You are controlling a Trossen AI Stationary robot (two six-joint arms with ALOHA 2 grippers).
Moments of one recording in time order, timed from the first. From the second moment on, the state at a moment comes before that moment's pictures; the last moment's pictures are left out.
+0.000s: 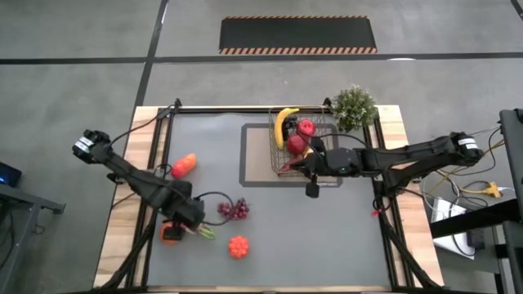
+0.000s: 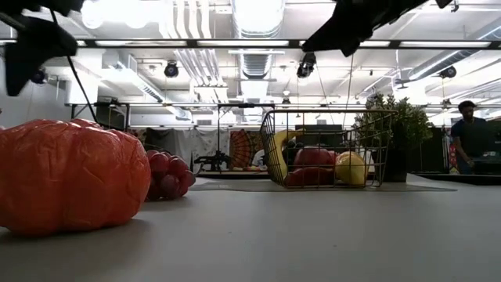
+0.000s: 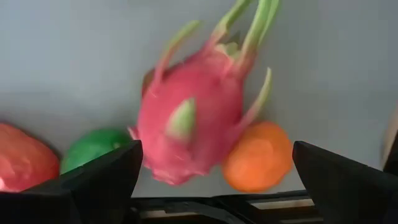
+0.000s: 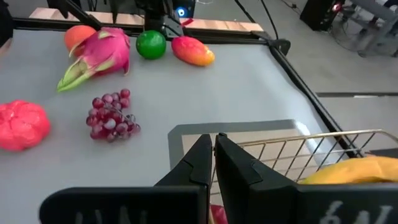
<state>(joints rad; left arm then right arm) -0.56 1.31 1.08 -1.29 0.07 -0.51 0.08 1.19 0.81 -0.05 0.24 -0.03</state>
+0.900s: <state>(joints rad) -0.61 1.31 0.94 -1.18 0.02 -0.46 0.08 1.28 0.81 0.02 0.24 -0.03</state>
